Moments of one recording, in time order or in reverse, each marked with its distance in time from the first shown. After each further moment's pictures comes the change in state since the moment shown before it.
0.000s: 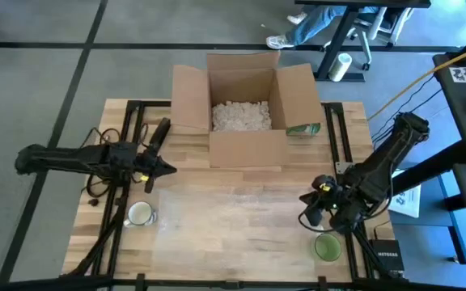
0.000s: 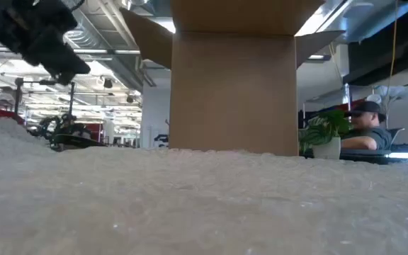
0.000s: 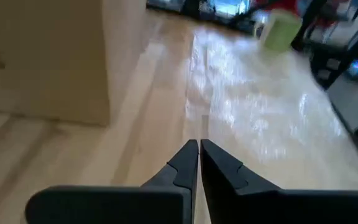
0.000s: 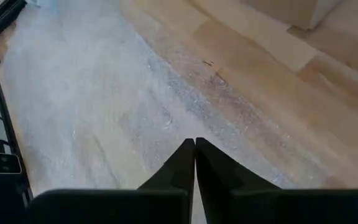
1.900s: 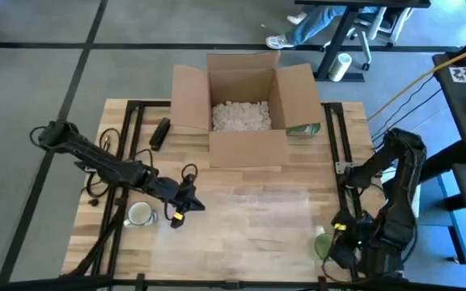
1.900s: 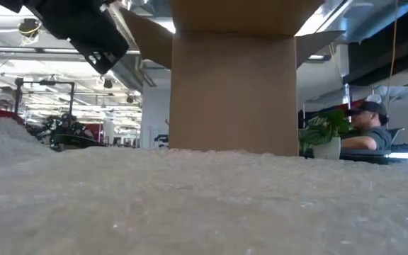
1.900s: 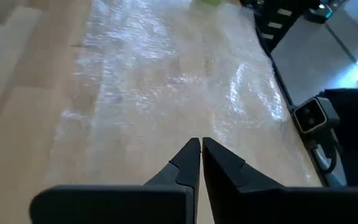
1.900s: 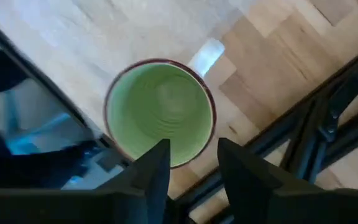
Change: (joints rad) left arm -0.408 0.807 0.254 0.530 -0.104 -0.181; right arm 0.290 0.389 0.456 -0.368 -0.584 0.357
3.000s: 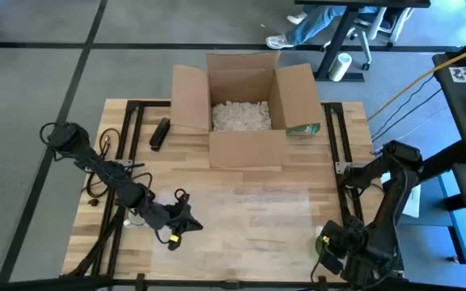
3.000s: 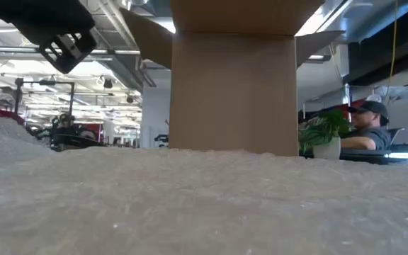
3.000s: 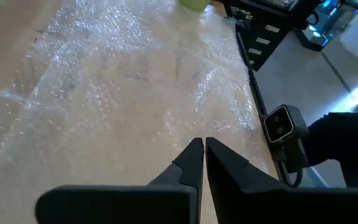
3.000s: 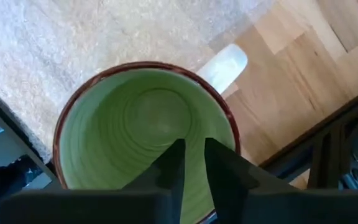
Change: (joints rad) left arm -0.245 0.101 0.000 0.129 -0.270 -0.214; right arm 0.005 0.126 -0.076 0.086 0.041 -0.089
